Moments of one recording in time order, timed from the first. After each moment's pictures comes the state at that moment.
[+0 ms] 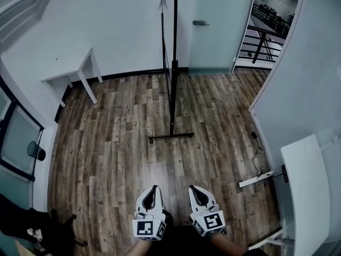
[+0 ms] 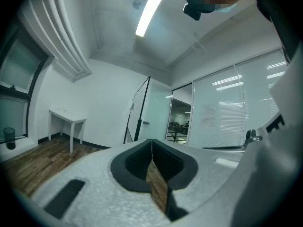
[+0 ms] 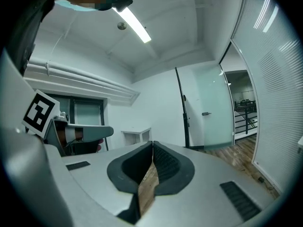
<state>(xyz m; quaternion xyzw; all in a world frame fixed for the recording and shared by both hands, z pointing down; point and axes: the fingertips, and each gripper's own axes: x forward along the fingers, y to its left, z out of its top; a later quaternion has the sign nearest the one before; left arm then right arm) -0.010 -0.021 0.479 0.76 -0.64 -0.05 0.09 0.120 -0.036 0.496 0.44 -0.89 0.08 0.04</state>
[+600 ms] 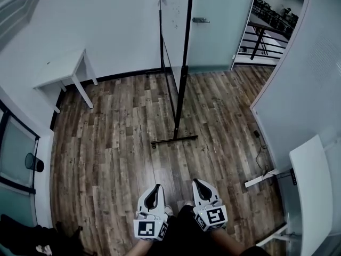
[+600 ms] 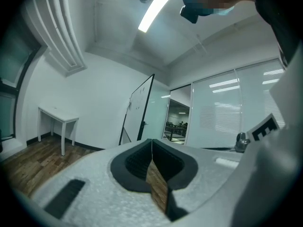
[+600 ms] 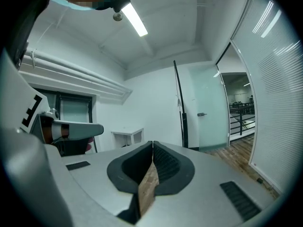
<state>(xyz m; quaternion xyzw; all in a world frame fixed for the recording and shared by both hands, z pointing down) -0.104 -0.129 0.476 0.79 -0.61 -0.06 0.10 0.029 -0.155 0.497 0.49 -0.87 0.07 0.04</state>
